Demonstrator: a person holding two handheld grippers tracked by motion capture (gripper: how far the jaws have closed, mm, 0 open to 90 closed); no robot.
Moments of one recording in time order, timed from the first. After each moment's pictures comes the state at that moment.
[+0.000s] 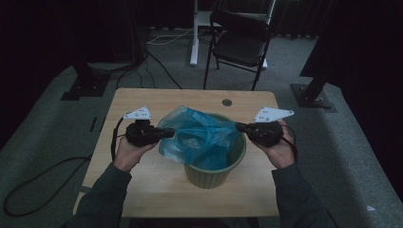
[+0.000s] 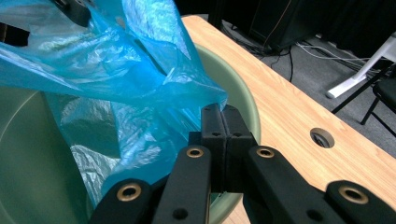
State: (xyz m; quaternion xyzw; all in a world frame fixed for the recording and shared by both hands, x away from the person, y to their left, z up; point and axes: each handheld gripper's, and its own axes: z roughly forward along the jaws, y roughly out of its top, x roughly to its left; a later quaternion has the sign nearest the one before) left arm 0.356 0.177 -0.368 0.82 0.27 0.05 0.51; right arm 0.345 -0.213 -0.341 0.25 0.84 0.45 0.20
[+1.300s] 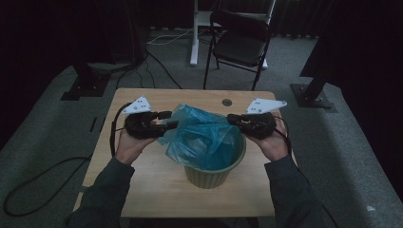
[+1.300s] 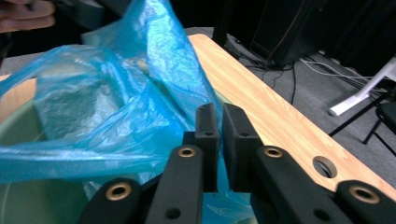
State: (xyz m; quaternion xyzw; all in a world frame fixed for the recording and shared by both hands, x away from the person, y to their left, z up) left arm 0.364 0.169 -0.338 0.79 0.27 0.14 0.53; right arm 0.354 -0.190 -0.317 0.23 0.83 0.46 0.21
